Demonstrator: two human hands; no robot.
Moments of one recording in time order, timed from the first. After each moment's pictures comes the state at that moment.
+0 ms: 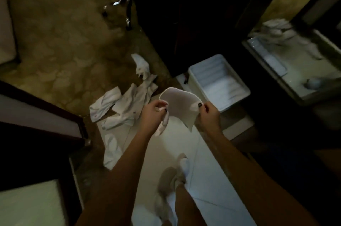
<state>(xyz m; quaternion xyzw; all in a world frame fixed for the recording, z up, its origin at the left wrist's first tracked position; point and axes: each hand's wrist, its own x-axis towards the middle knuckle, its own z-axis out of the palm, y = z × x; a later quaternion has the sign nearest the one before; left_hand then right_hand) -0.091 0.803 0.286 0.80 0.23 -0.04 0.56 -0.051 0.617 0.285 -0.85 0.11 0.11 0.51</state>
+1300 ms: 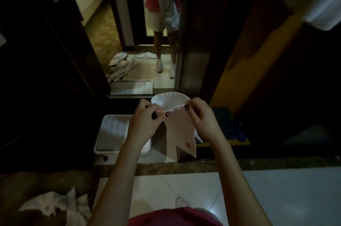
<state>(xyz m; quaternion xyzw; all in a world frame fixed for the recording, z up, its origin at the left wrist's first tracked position) 0.071 0.553 0.490 0.82 -0.41 -0.09 0.38 -0.082 0.422 0.517 -0.86 0.26 -0.23 0.38</state>
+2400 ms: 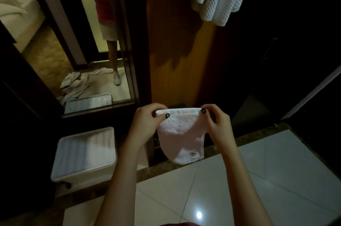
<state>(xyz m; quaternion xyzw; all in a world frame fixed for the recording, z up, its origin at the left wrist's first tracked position) -0.110 0.512 0.549 0.68 -0.50 -0.23 0.47 -0.314 0.430 0.542 -0.74 0.44 -0.40 0.33</state>
